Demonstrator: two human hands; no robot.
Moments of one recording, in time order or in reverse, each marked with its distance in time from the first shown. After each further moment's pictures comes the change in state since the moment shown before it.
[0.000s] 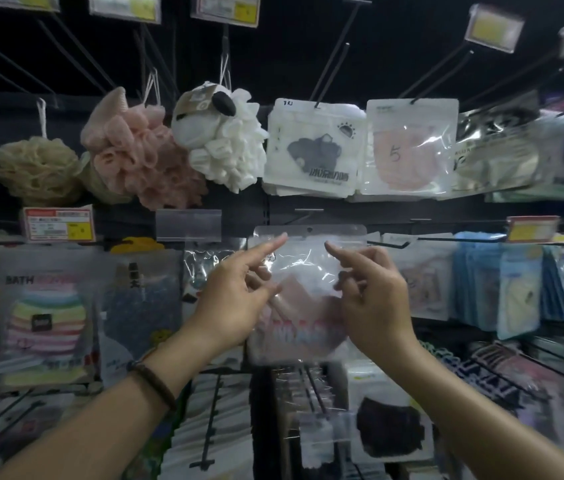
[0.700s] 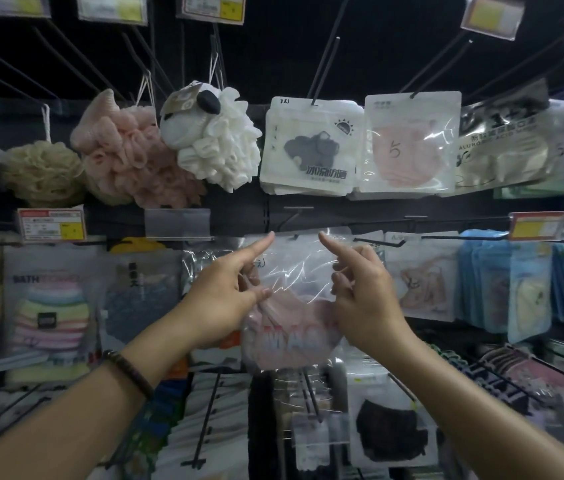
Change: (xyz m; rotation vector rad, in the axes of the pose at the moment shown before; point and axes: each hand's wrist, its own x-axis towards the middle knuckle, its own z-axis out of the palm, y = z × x) left_hand 0.010 -0.003 -0.006 0.249 -0.133 -0.044; right_hand 0.011 0.010 -0.006 0.043 -0.192 0.094
